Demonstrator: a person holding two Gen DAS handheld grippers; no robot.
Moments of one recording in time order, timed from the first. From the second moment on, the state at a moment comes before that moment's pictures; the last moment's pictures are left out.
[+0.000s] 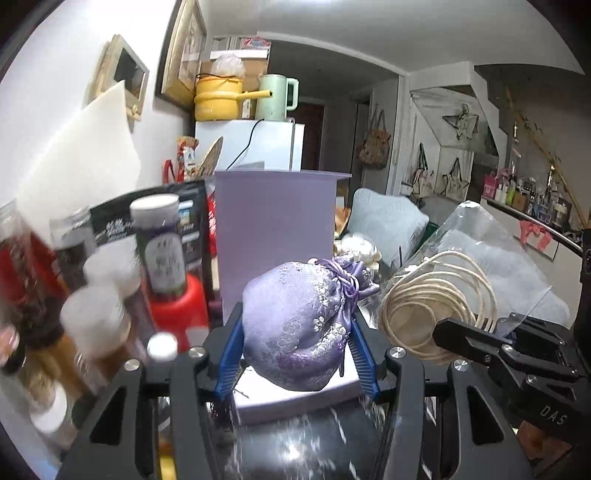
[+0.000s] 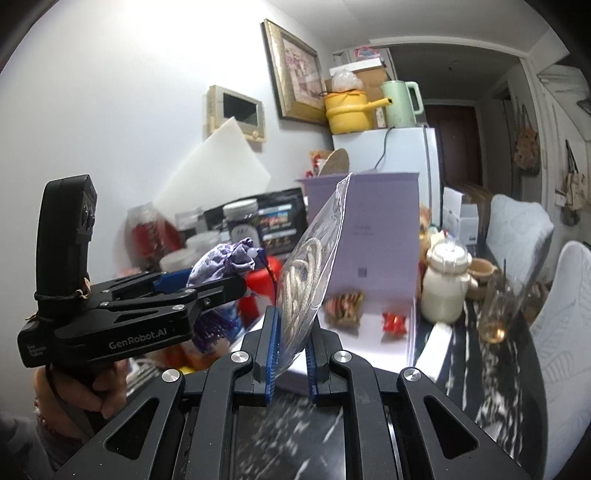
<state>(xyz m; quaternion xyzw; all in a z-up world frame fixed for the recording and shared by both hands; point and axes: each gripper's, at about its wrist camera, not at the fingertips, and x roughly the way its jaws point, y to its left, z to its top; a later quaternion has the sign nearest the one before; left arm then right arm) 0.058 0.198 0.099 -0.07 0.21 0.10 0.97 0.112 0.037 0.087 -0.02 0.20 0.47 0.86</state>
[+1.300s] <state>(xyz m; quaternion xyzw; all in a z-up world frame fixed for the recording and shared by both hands) 0.253 0.260 0.013 -0.08 0.32 0.15 0.93 0.311 0.124 0.016 -0.06 0.32 0.42 0.85</state>
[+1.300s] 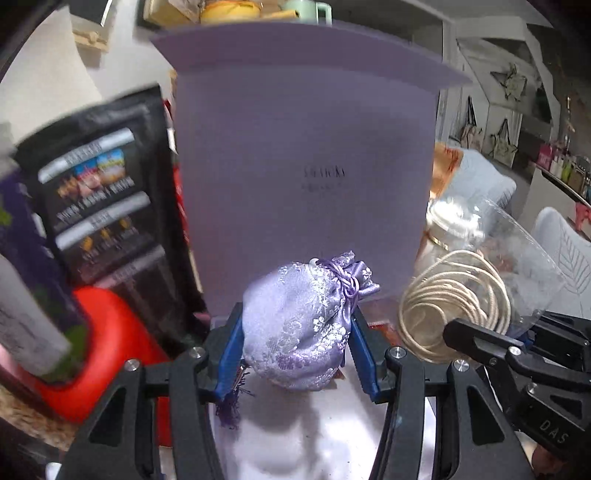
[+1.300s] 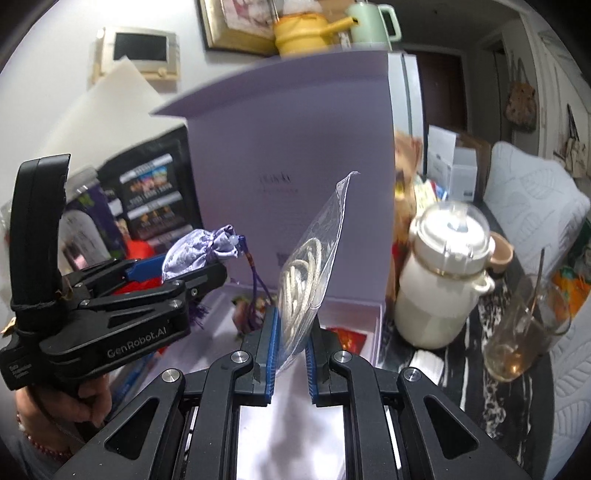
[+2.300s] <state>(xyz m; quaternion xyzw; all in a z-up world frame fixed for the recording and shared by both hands) 0.292 0.270 -0.055 -0.09 0.43 0.15 0.89 0.340 0.148 -0.042 -0.09 0.41 0.39 0.82</state>
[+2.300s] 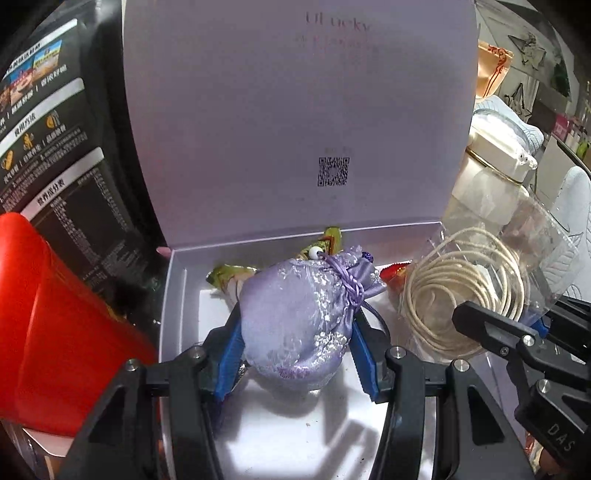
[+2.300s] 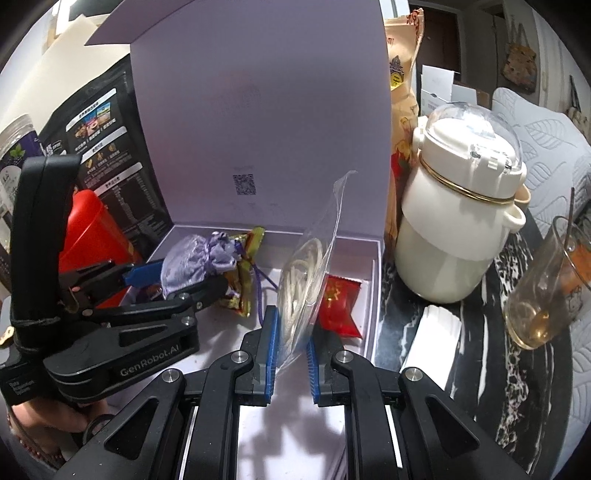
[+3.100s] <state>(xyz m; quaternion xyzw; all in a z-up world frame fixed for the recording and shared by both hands) 0.305 0.266 -0.024 -0.10 0.42 0.17 0.89 0.331 0.130 -0.009 -0.09 0.38 0.34 0.86</state>
